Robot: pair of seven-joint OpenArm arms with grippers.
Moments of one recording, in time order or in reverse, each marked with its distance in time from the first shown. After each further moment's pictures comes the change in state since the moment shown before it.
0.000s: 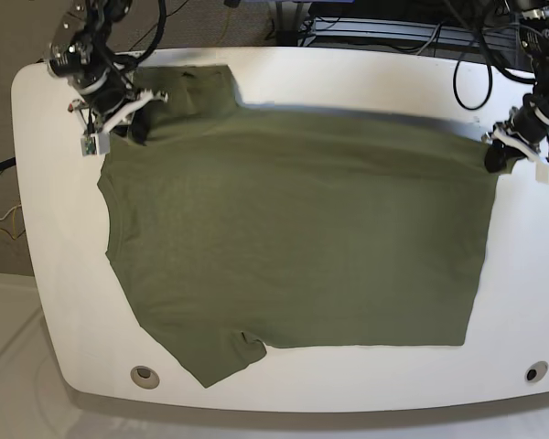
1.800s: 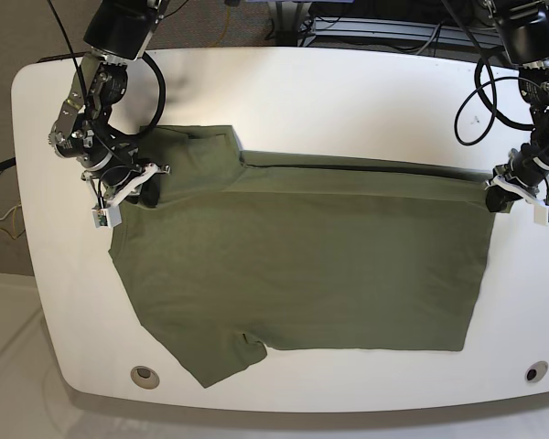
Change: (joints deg) left arm -15.4 -0.8 4.9 -12.9 6.5 1.7 -1.2; right arm 21.6 4.8 -6.1 -22.8 -4.0 0.5 1.9
